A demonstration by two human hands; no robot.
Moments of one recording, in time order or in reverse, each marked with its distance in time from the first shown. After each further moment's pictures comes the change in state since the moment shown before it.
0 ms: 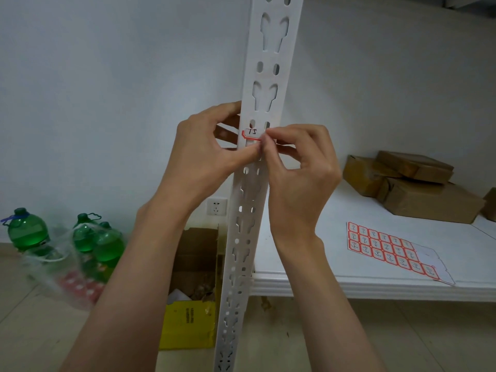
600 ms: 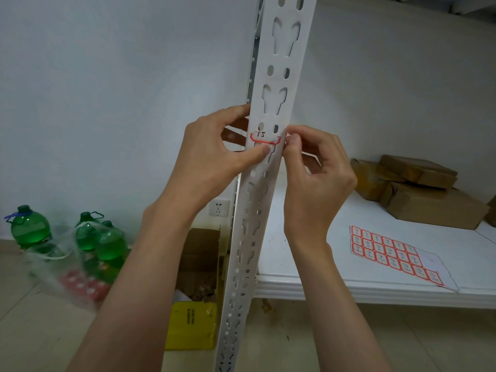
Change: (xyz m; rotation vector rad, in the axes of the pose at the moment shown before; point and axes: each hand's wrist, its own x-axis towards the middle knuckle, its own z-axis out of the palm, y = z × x) left_hand 0.001 -0.003 -0.001 0.005 0.004 0.004; right_hand 0.003 -0.001 -0.003 0.146 0.034 0.175
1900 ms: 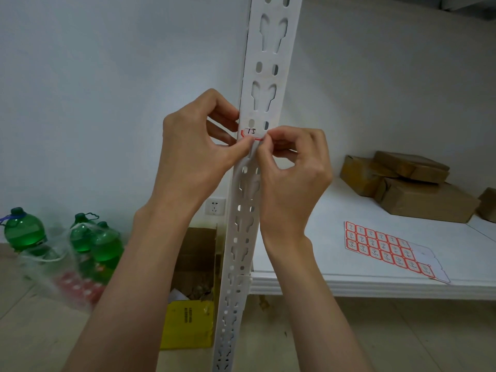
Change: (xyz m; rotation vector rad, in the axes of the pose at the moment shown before) left_hand -0.007 0.007 -0.002 0.087 0.169 0.114; right_hand -0.011 -0.007 0.011 -0.153 0.009 -0.016
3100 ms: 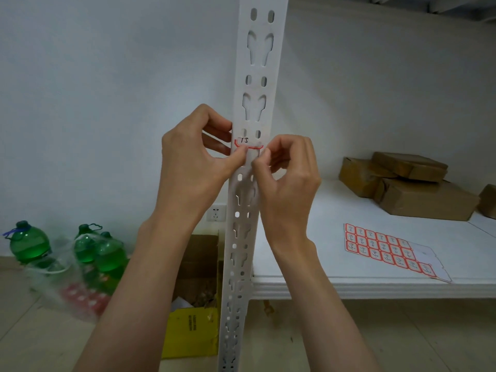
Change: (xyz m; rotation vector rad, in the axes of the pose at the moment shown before) left_hand -0.005 0.006 0.003 -0.018 0.042 -0.060; right_hand 0.004 0.013 -0.004 0.015 -0.109 -0.108
